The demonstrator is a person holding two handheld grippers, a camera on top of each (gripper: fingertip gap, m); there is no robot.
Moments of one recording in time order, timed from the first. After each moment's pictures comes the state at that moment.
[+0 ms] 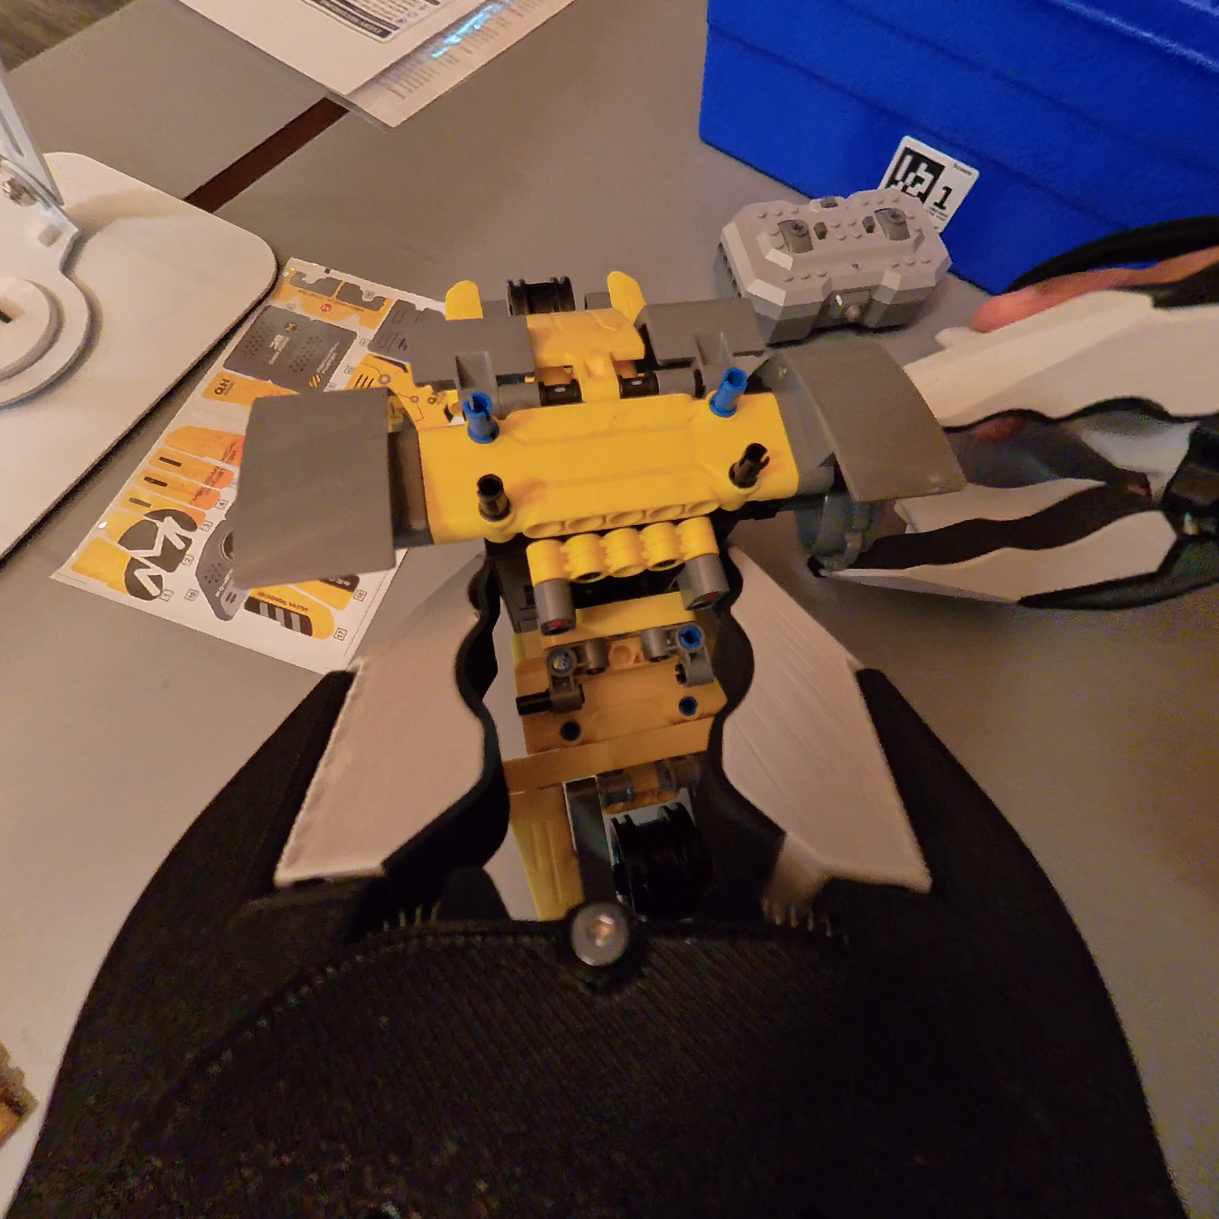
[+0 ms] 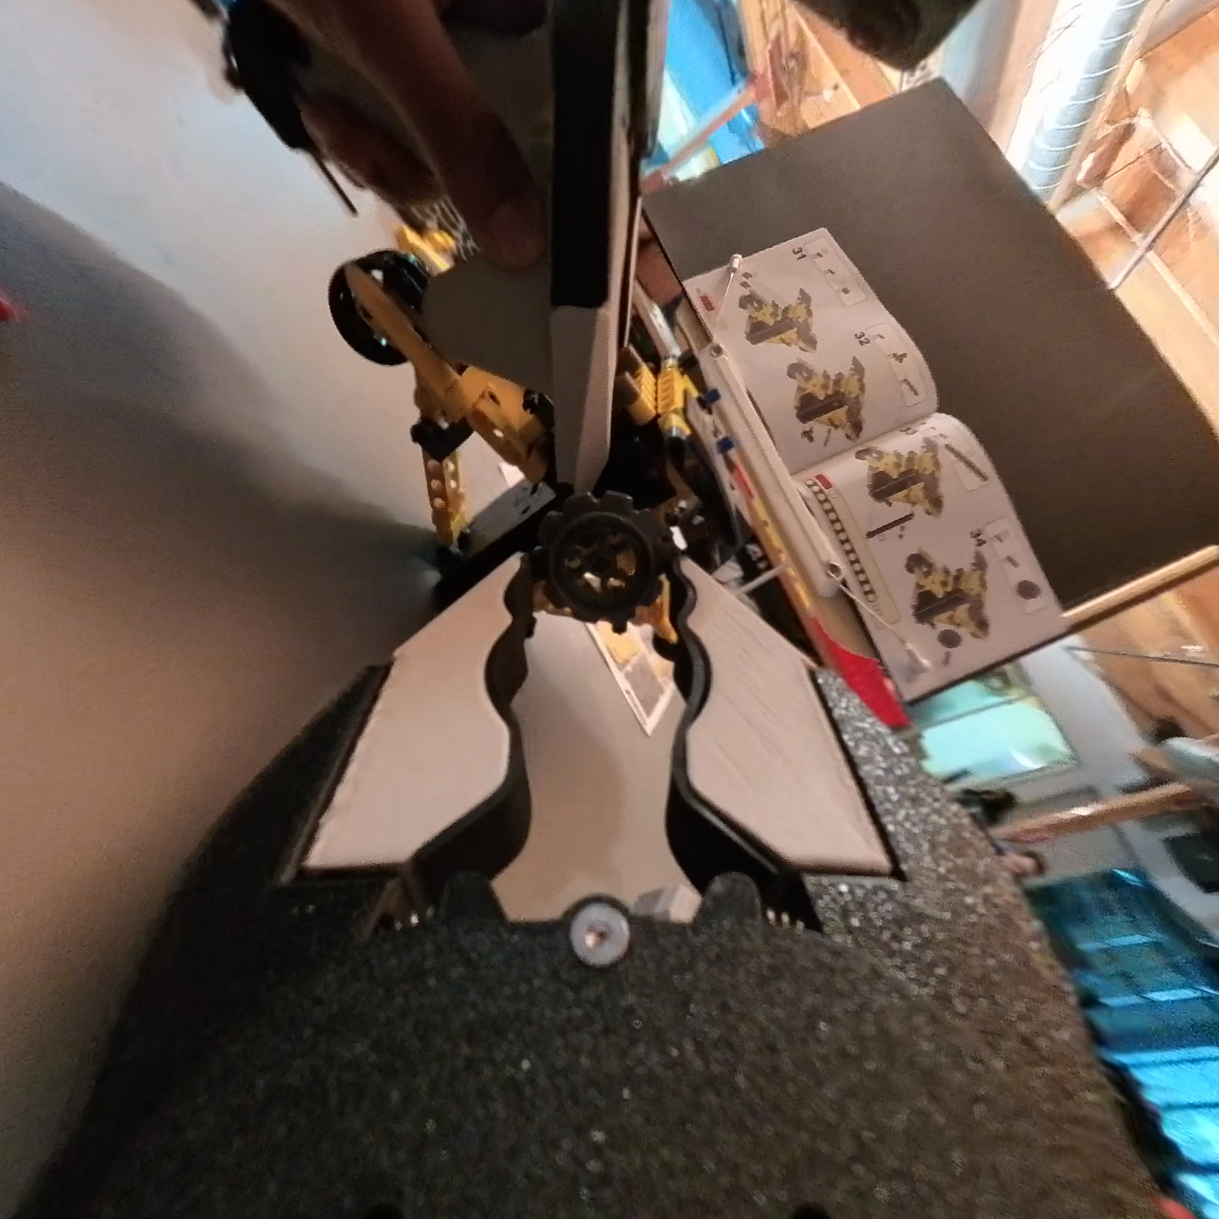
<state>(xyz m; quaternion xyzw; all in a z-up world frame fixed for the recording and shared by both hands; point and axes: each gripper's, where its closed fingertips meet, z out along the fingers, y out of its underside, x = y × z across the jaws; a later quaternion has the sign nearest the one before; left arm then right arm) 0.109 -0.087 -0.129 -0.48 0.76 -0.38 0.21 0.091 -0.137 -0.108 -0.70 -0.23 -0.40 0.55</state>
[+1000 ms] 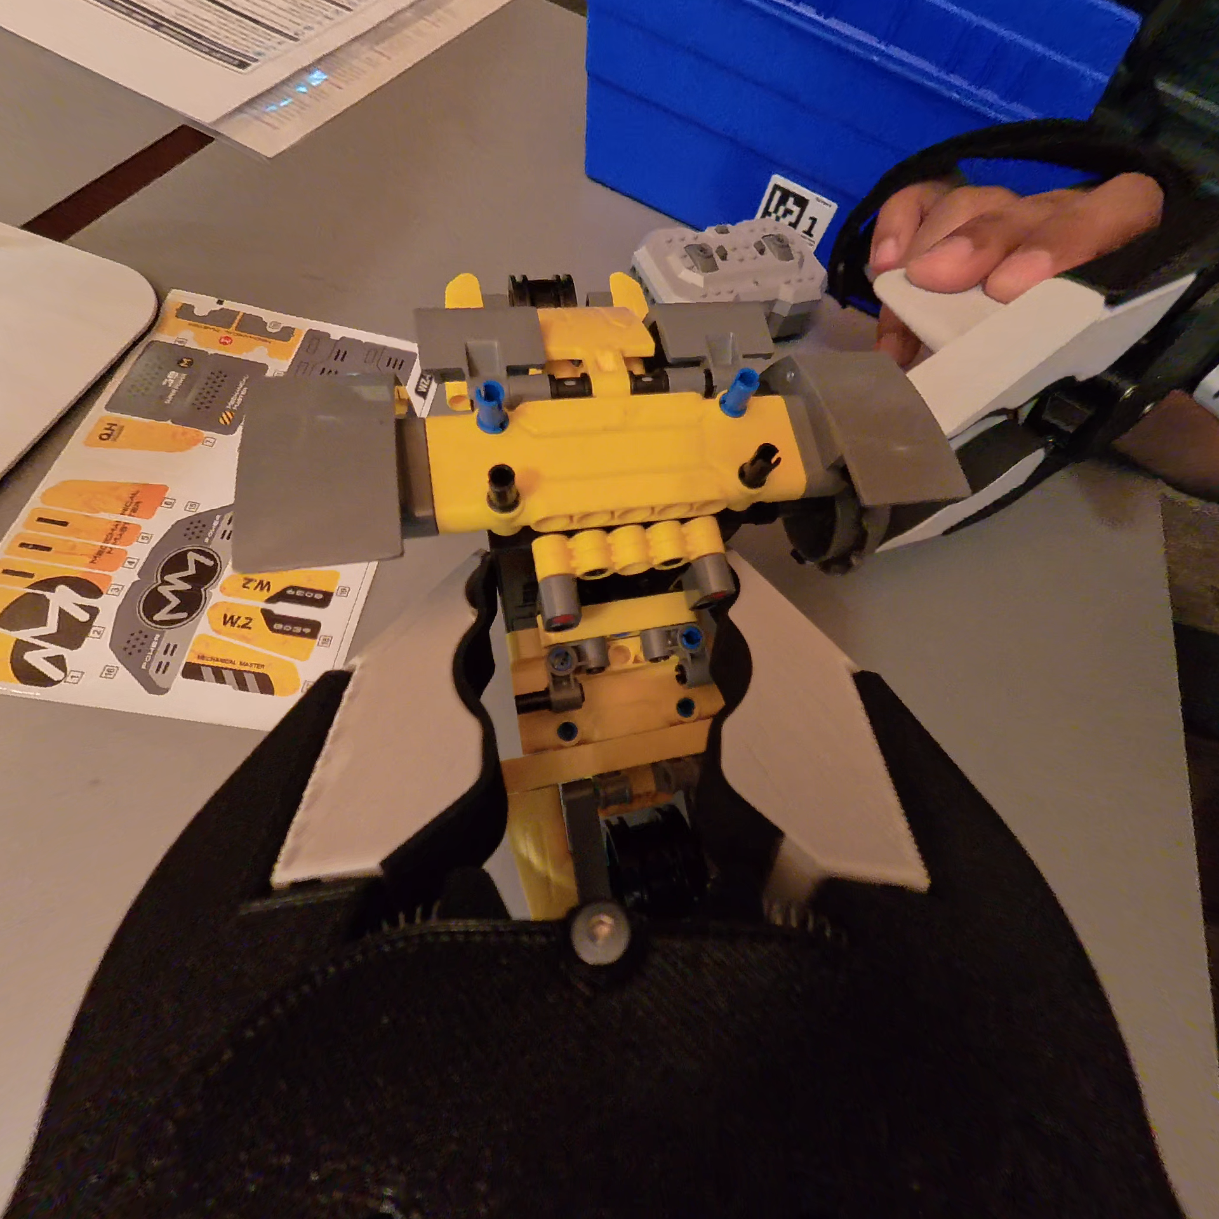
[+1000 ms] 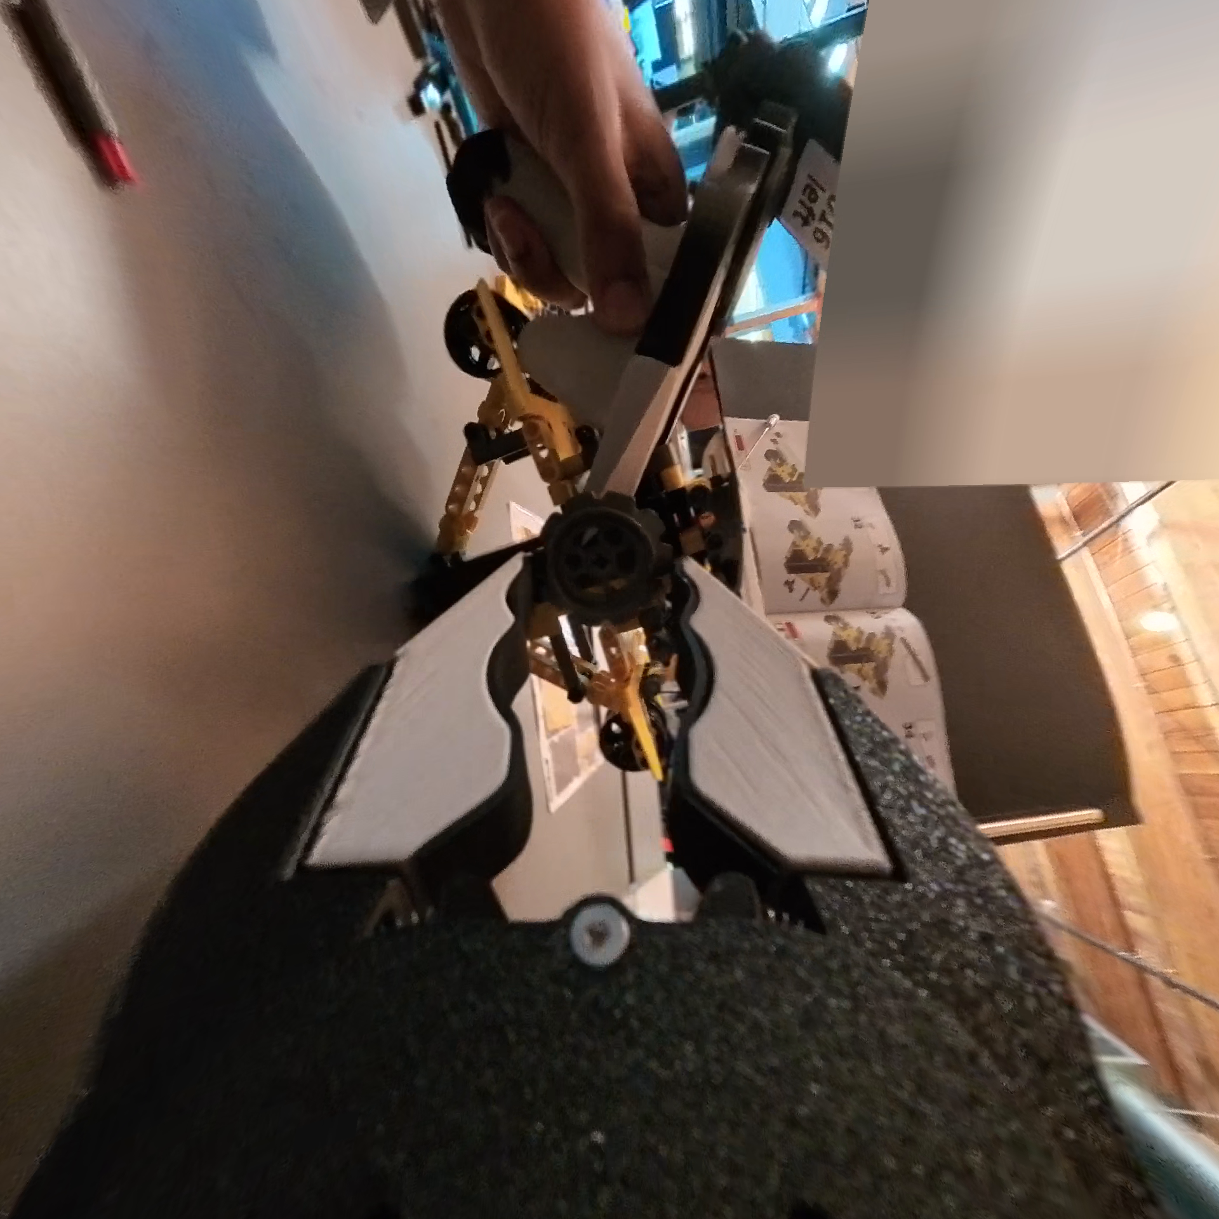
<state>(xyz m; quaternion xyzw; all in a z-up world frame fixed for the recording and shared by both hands) 0.108 -0.084 -0.129 -0.42 0.78 -0.45 0.14 0.079 -0.125 -0.103 -0.62 -0.41 -0.44 0.50</state>
